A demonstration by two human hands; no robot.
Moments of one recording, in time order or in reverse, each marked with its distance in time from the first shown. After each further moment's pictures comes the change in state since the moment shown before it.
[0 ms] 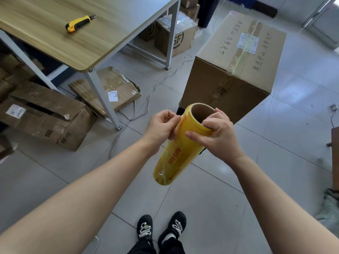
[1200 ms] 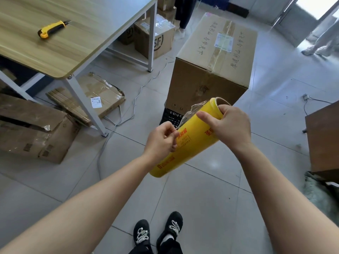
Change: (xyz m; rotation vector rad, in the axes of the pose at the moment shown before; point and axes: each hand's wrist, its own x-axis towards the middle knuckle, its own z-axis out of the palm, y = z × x) left_hand -0.009 -0.029 0.026 0.247 -0.077 0.087; right_hand 0.006 -0.017 -0.051 -0.391 0.036 0.398
